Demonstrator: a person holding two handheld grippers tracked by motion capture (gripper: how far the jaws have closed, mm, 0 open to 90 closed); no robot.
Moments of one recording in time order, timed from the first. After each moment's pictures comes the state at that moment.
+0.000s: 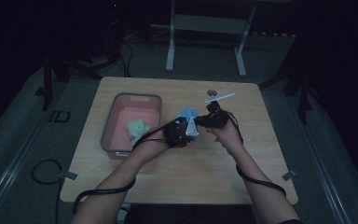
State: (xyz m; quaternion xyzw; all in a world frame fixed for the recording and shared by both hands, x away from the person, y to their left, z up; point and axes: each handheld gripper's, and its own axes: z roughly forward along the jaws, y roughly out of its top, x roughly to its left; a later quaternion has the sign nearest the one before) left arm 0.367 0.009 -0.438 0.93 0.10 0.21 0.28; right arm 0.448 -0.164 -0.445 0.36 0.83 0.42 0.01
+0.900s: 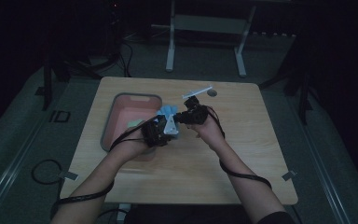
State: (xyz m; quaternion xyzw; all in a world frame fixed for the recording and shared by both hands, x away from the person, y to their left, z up) left arm 0.354 0.067 -0.423 0.93 0.13 0.22 0.26; right arm 0.445 -0.097 -0.426 0.31 0.85 0.42 0.00
